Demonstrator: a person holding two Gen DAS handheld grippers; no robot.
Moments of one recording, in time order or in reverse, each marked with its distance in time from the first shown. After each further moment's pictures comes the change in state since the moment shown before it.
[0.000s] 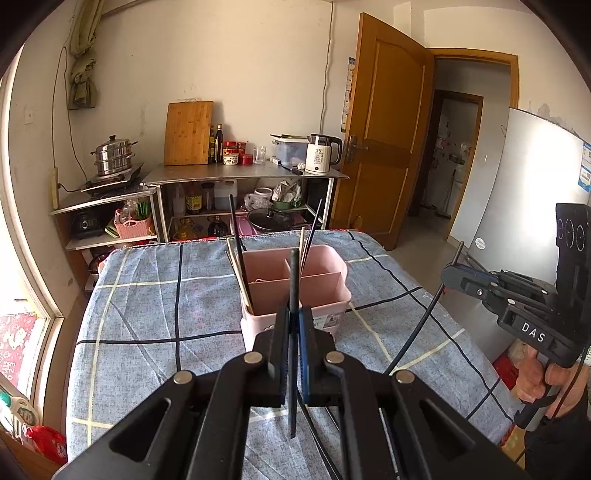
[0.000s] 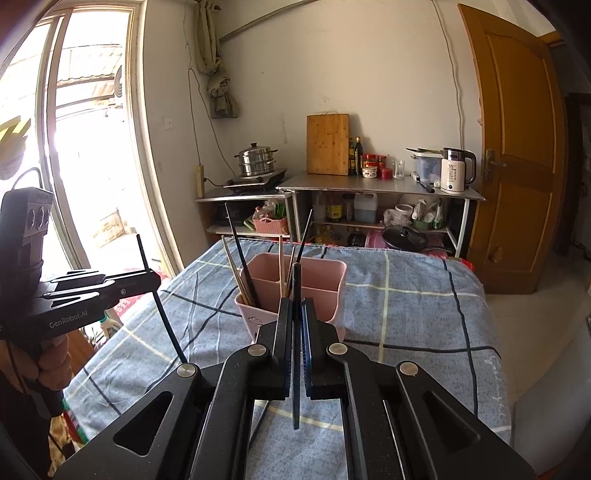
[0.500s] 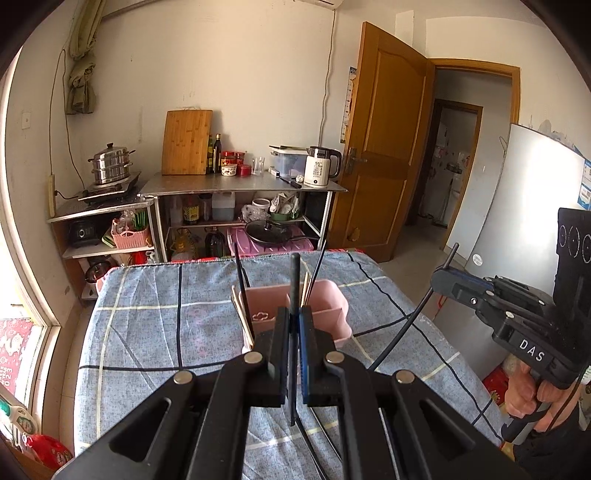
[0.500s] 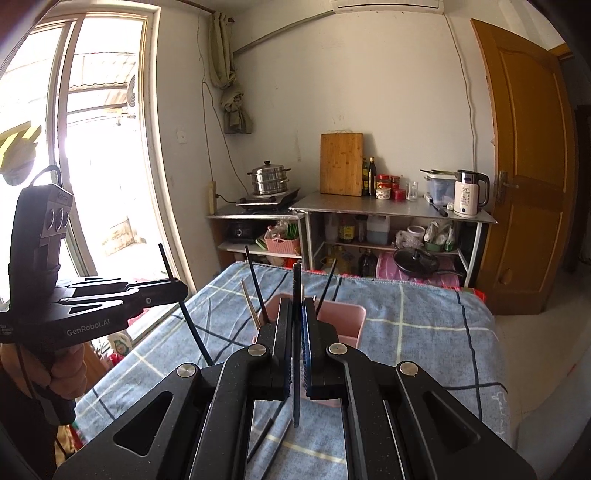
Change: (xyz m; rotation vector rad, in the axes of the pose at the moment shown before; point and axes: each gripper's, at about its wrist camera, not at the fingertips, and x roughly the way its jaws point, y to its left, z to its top) left arm -0.005 0.006 0.049 -0.011 -0.039 -0.020; right arm 0.005 0.015 0.046 -0.025 -0.072 0.041
